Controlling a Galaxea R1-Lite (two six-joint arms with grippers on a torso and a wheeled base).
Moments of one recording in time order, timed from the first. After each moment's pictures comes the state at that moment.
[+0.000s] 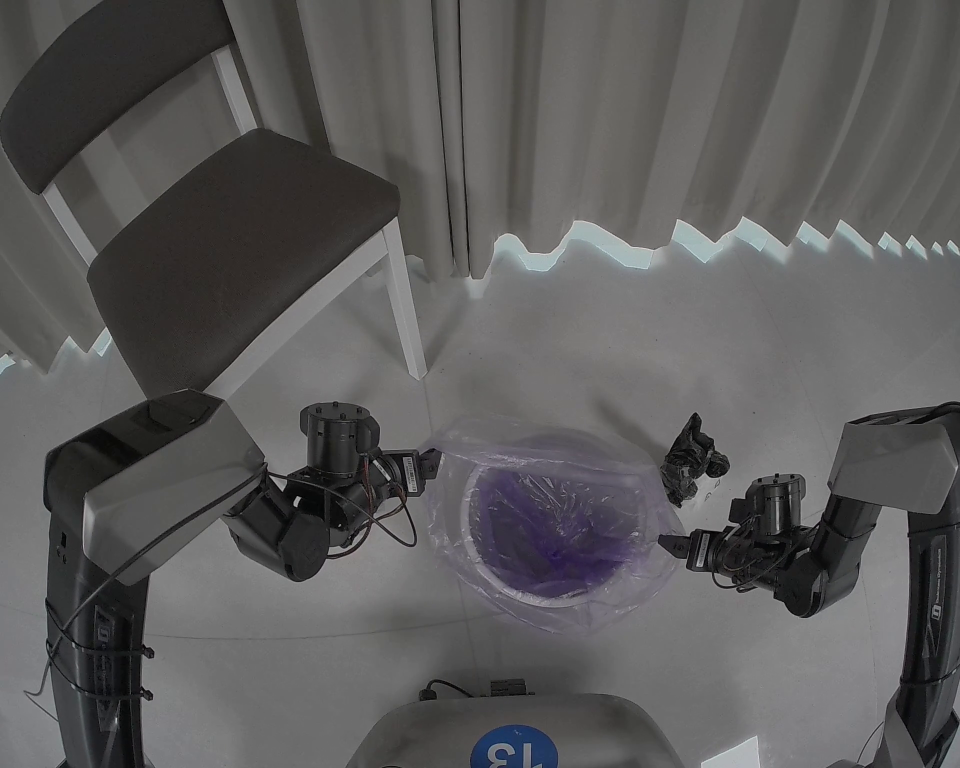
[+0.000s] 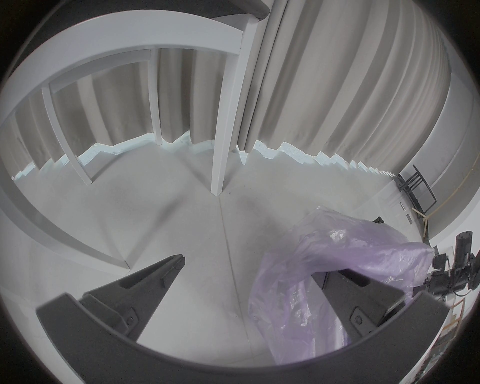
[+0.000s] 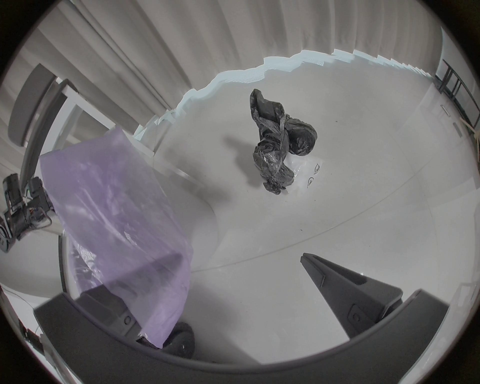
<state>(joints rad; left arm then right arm) -0.40 2.36 -1.13 -0.88 0.13 -0.22 0.16 2.40 -0.66 -1.10 0.08 0.34</state>
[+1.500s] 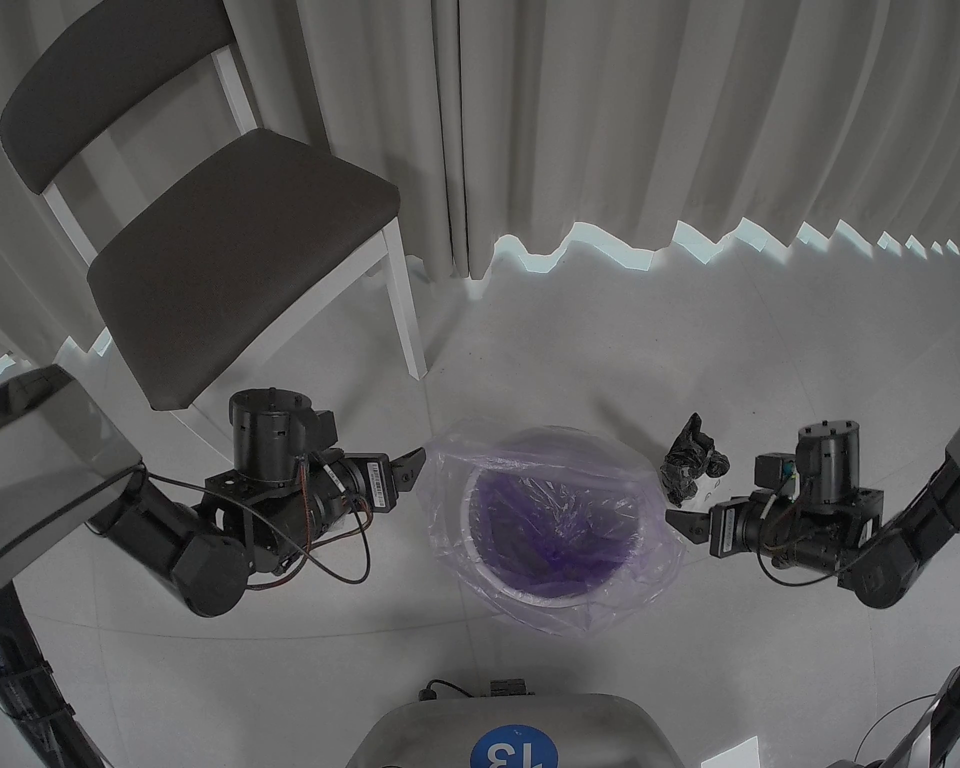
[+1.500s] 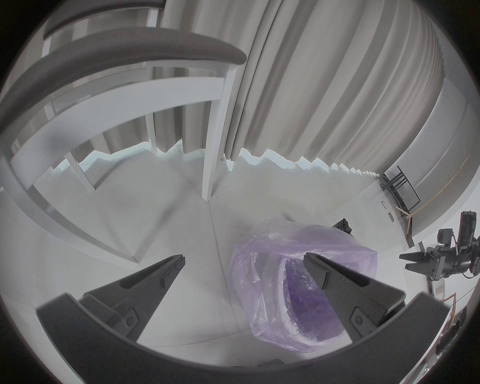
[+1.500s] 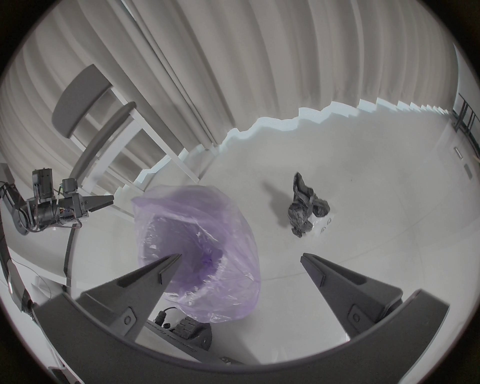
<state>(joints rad) -0.45 1.97 -0.77 -0.86 0.10 -0.24 0.30 1.89 -0.51 -0.83 0.02 0.18</state>
